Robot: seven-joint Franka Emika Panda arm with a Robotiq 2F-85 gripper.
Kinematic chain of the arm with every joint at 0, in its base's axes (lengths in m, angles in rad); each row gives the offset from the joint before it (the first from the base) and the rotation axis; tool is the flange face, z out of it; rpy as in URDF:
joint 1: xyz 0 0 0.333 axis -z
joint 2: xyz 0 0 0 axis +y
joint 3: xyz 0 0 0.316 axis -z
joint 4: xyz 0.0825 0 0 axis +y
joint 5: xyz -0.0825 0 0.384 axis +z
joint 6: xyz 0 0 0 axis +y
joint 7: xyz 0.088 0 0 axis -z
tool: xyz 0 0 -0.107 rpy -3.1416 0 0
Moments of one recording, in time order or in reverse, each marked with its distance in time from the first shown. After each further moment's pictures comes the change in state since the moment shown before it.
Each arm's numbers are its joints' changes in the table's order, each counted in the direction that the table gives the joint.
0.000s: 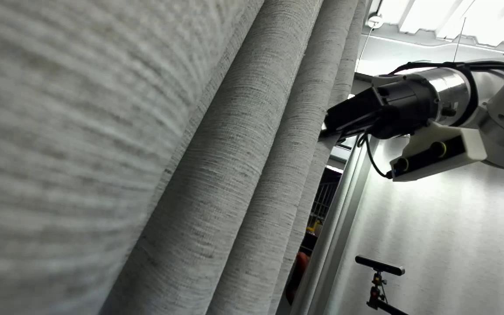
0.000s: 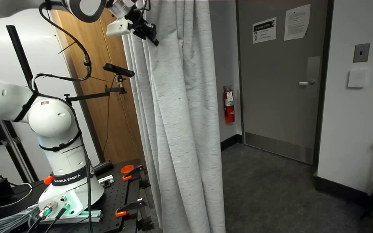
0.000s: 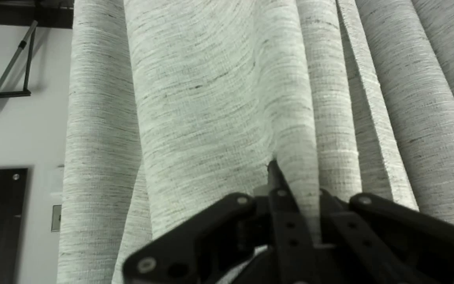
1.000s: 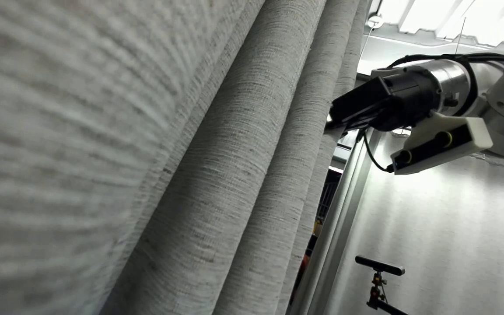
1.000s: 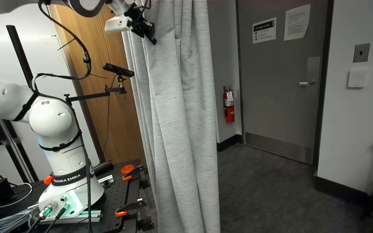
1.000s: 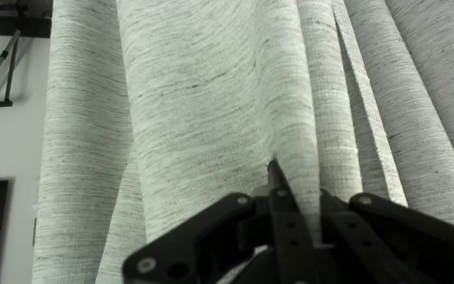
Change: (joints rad) arm -0.010 0.016 0.007 -0.050 0.018 0.078 -0.001
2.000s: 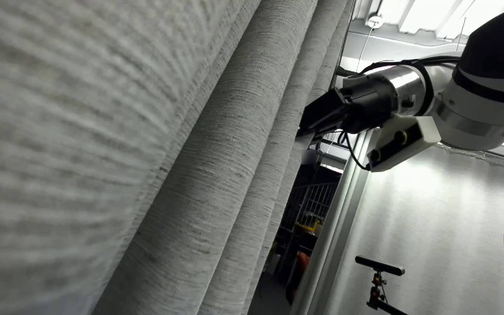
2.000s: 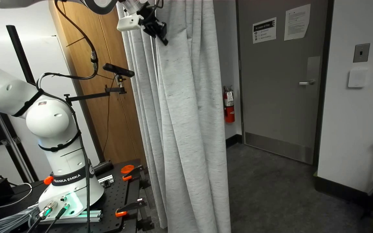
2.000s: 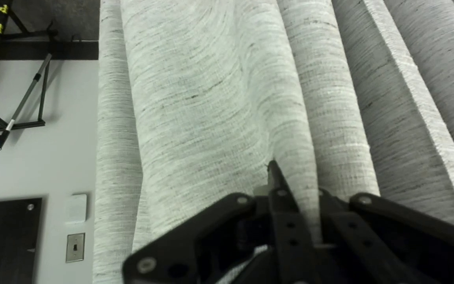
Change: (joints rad) arm 0.070 0.143 0.000 -0.089 -0.004 0.004 0.000
